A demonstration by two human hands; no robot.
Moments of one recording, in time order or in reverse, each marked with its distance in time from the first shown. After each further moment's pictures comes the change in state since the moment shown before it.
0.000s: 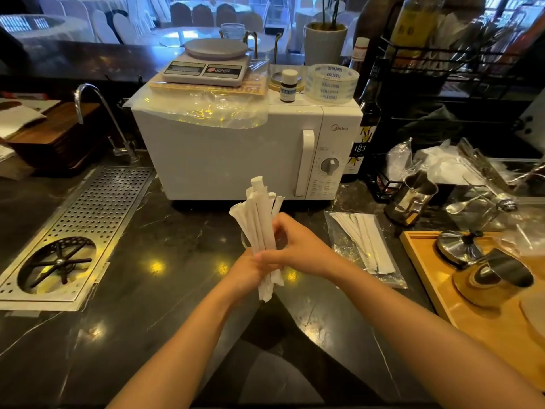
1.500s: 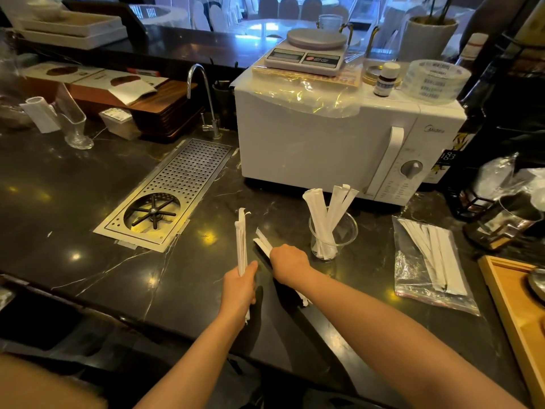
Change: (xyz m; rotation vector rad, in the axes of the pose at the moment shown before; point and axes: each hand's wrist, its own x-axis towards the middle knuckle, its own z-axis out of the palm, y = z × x) left_hand -0.075 -0.064 -0.053 -0.176 0.830 -0.313; right_hand 0.058 0.014 0.134 -0.880 -0.301 0.071
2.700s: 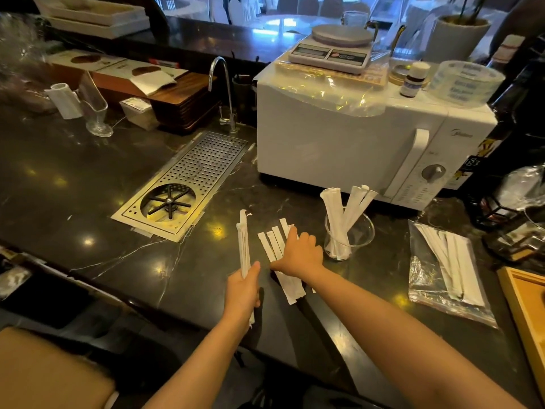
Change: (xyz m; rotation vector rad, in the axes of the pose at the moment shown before) left_hand -0.009 -0.008 -0.015 -0.054 0.041 -0.030; right_hand 0.014 -0.005 0.009 0.147 0.088 0.192
